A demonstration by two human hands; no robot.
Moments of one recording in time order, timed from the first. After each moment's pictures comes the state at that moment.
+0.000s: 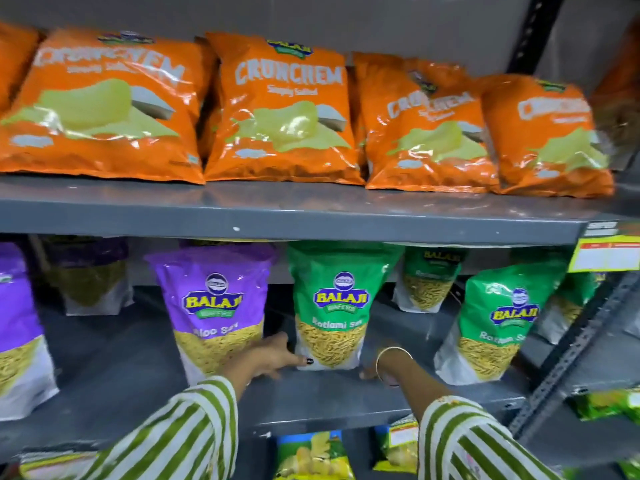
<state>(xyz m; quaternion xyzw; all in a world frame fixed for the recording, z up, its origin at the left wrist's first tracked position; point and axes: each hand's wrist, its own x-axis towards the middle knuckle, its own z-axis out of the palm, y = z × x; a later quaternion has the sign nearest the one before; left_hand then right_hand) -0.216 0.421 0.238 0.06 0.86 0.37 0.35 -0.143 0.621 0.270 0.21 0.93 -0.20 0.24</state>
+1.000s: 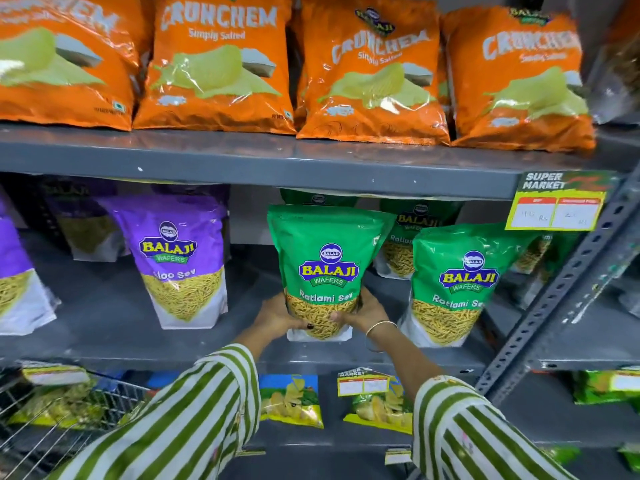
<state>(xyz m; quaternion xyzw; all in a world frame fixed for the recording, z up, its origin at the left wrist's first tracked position) -0.149 0.524 0.233 0.06 0.88 0.46 0.10 -0.118 0.707 0.229 0.09 0.81 -0.58 0.00</state>
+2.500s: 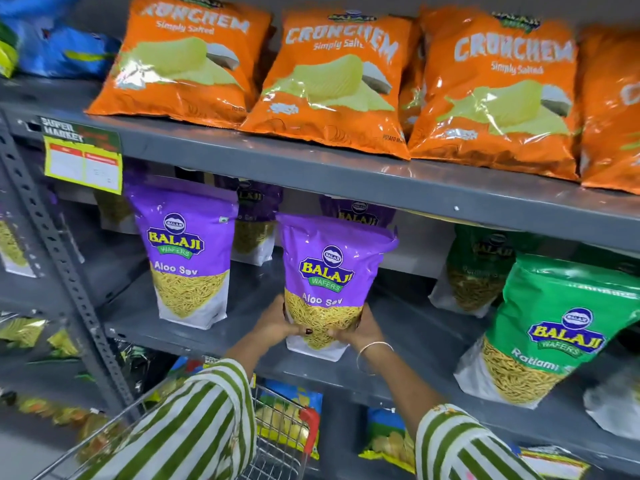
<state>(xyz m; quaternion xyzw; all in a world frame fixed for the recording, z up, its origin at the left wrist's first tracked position) -0.221 0.204 0.206 -0.02 0.82 0.56 0.07 -0.206 0.388 0.210 0.05 0.74 -0.67 0.06</state>
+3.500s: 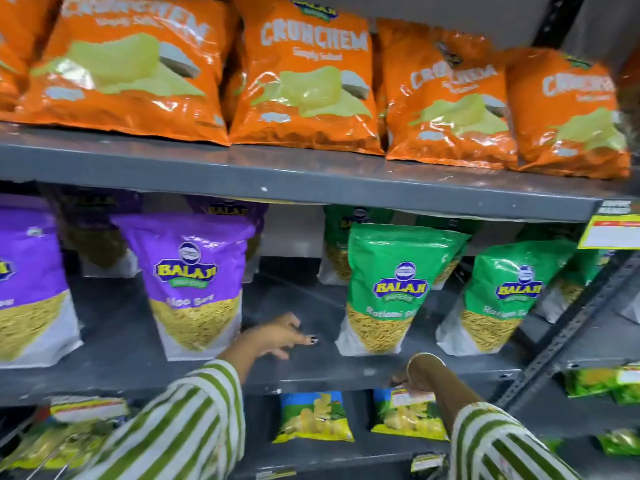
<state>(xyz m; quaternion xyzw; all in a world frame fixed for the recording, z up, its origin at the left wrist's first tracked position) -0.190 0.405 0.229 0.08 0.82 0.44 0.35 -0.126 0.681 0.155 0.36 0.74 -0.54 0.16</state>
